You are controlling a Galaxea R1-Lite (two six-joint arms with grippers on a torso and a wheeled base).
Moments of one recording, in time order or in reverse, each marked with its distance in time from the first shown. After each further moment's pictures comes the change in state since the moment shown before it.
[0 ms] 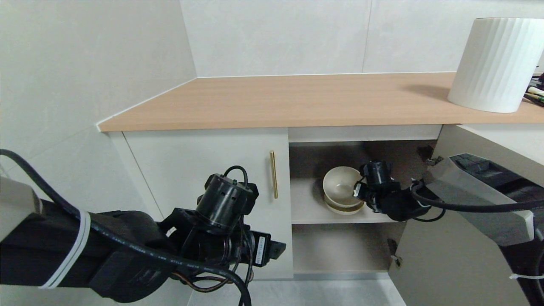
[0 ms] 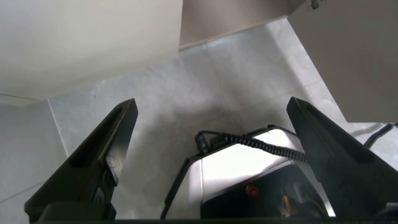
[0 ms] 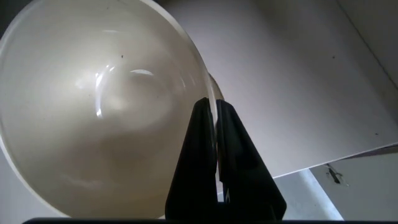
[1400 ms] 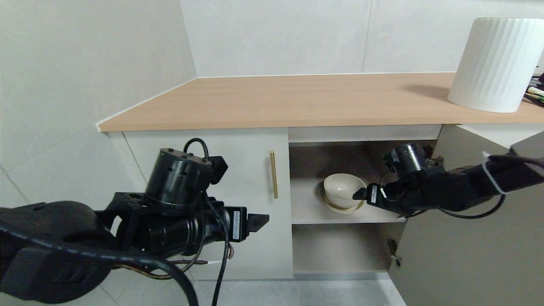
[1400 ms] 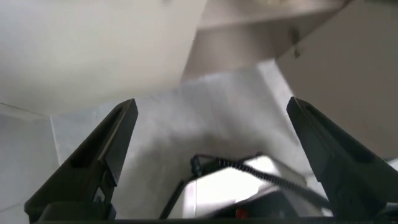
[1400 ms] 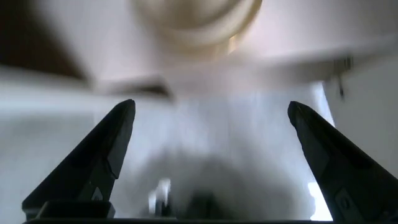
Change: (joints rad) left arm 0.079 -0.178 0.024 -0.019 -0.001 -0.023; right arm 0.028 -0.460 0.311 0.358 0.345 -0.019
